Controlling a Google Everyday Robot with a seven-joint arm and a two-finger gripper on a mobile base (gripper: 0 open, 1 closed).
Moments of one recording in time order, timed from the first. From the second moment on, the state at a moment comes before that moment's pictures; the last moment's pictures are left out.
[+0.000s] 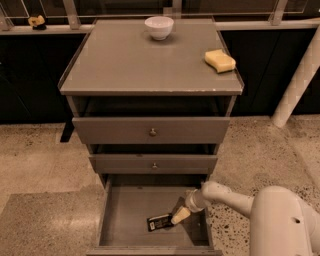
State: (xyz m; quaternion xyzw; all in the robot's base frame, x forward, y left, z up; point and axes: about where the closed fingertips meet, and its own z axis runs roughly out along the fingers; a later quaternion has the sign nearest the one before) arm 0.596 -0.128 0.197 -0.45 0.85 0.19 0.21
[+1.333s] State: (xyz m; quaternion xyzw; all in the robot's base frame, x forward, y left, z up) arm 0.566 -0.089 0.150 -0.42 0.80 0.35 0.25
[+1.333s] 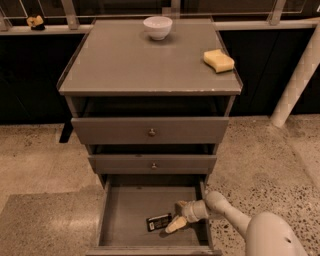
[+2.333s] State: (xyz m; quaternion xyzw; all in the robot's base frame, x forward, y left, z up) arm 0.563 -0.068 0.126 -0.44 0.83 0.28 0.20
